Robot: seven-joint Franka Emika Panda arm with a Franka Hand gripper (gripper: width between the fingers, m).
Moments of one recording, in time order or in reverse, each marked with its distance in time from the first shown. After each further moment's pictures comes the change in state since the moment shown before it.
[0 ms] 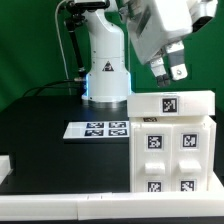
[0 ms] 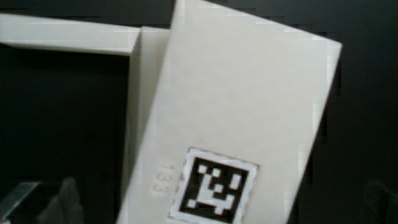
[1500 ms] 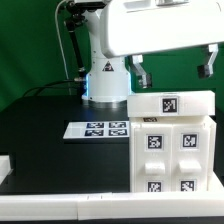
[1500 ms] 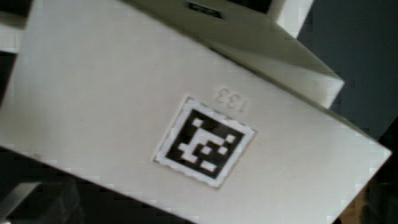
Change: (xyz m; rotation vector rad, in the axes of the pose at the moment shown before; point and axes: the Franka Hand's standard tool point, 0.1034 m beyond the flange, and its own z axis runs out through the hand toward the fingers) arm 0.001 -0.007 0.002 -0.182 -0.011 -1.639
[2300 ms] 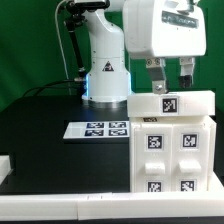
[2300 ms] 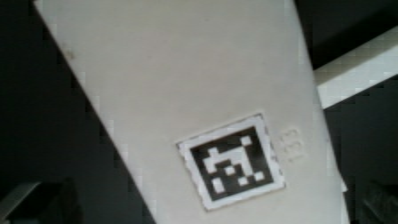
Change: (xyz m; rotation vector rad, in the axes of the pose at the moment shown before) arm -0.002 0.001 0.014 -0.039 -0.062 -0.708
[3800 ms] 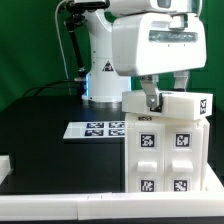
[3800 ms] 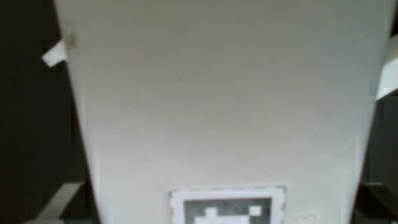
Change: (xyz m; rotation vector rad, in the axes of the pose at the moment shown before) arm -0.011 -0.003 0.016 0.018 -0.021 0.289
